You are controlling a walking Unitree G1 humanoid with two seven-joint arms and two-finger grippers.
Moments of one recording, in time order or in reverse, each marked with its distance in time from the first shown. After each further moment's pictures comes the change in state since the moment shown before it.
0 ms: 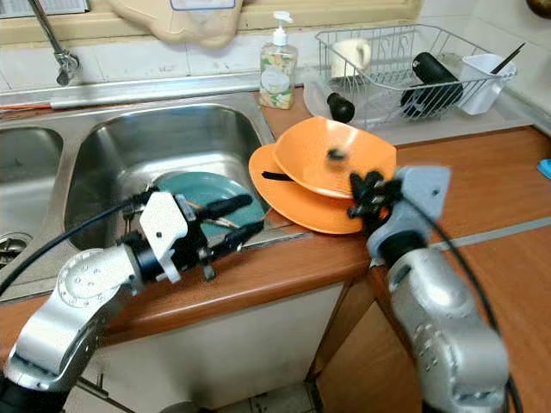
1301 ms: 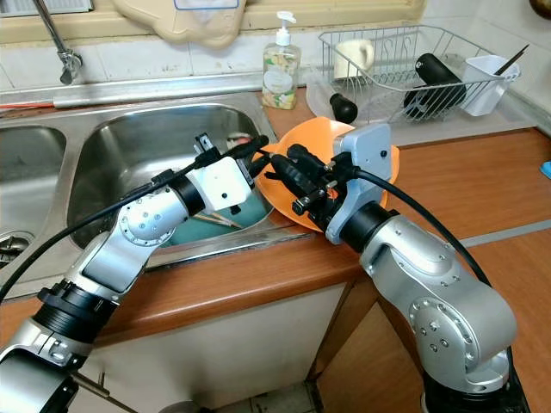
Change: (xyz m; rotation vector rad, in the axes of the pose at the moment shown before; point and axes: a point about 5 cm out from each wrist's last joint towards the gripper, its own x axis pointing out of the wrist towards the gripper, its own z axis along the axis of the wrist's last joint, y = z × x) left arm 0.059 0.047 -0.002 0.575 0.055 0.157; right arm 0.003 0.058 0.030 -0.002 0.029 0.493
